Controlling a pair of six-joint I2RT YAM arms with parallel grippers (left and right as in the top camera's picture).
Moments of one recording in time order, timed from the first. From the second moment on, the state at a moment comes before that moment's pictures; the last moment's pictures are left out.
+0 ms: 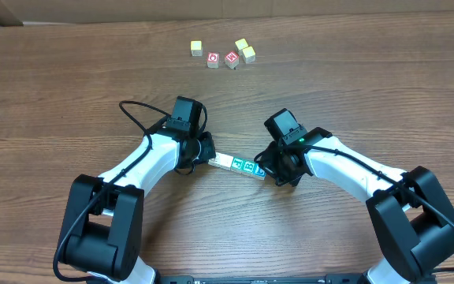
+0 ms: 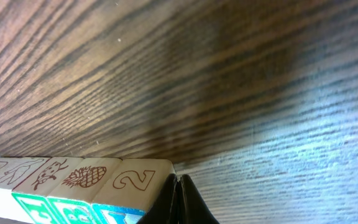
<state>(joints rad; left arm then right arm) -0.29 1.75 0.97 -0.49 0.14 -0.52 0.56 1.79 1.03 -0.58 -0.22 1.14</state>
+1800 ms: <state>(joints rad) -0.28 1.79 0.98 -0.35 0.14 -0.50 0.83 1.80 1.02 -0.51 -0.29 1.88</state>
